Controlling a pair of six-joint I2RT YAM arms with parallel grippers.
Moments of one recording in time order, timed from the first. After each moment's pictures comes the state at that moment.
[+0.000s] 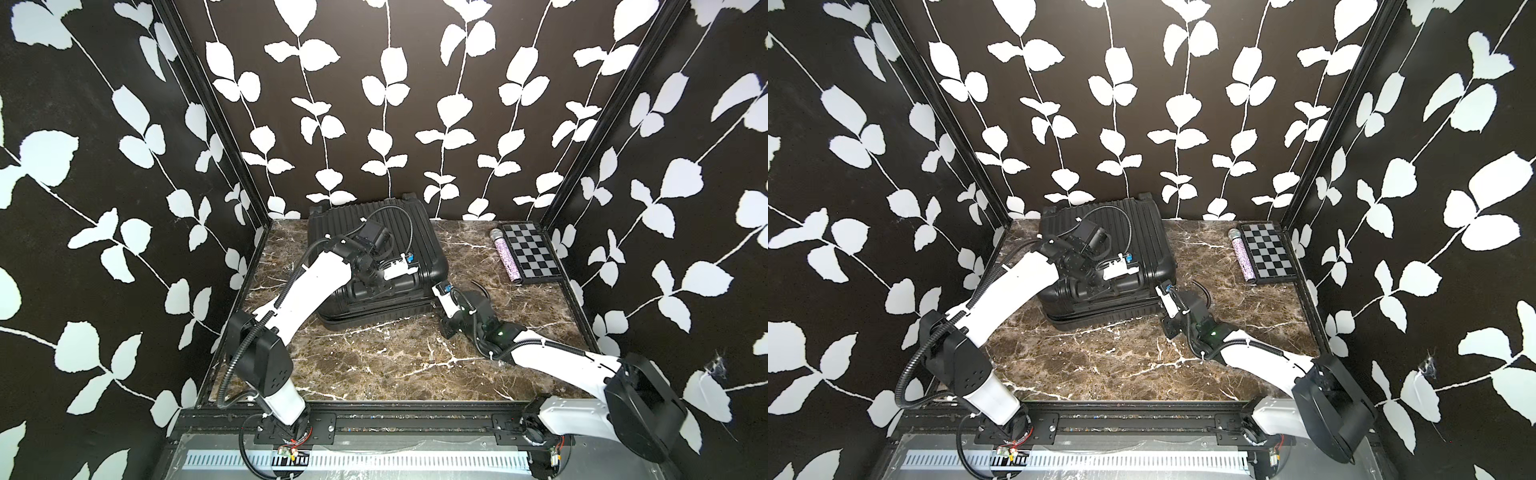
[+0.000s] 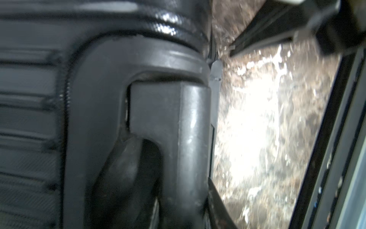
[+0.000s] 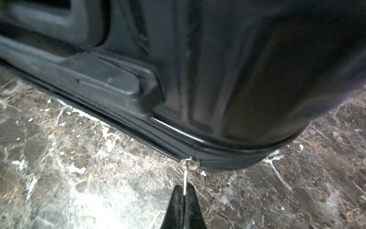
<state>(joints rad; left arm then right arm) -0.61 1.63 1.56 -1.03 0.22 0.62 0.72 1.28 0.60 0.07 0.00 0.05</state>
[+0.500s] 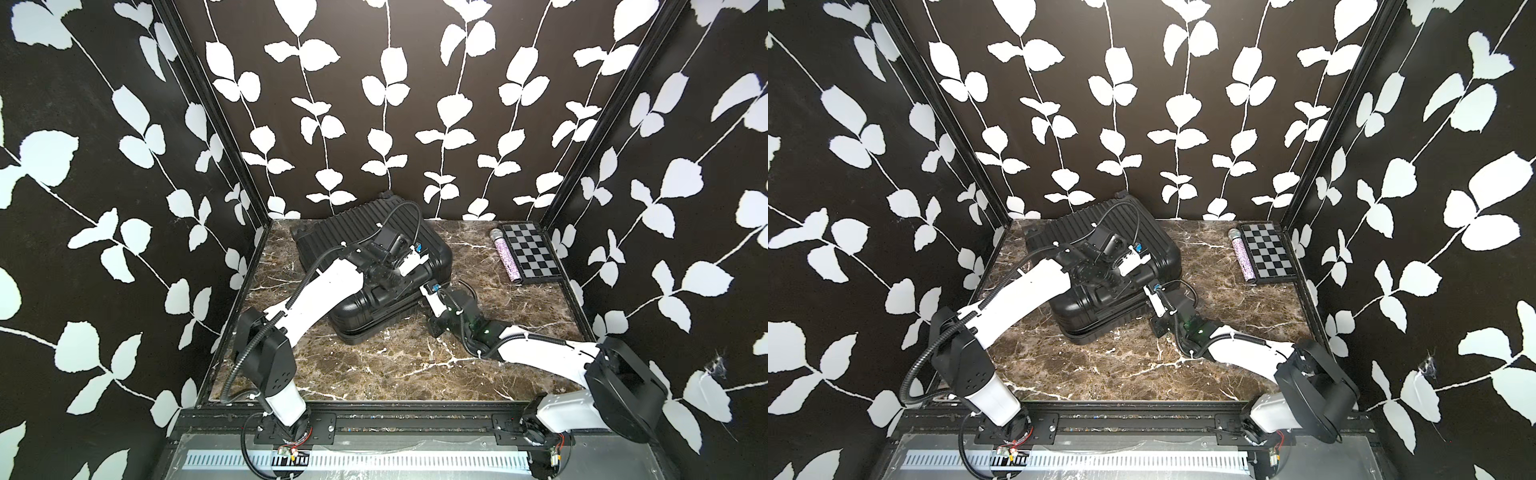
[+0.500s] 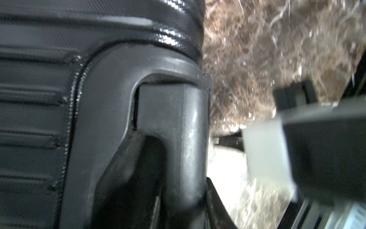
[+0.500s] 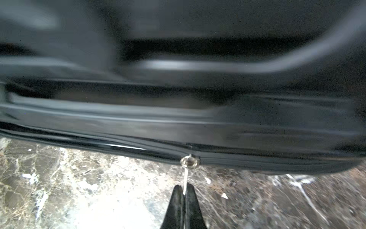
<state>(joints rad) -0.71 1.67 1.54 -0.83 0.18 0.19 0.81 1.39 0.67 0.15 0.02 0.07</state>
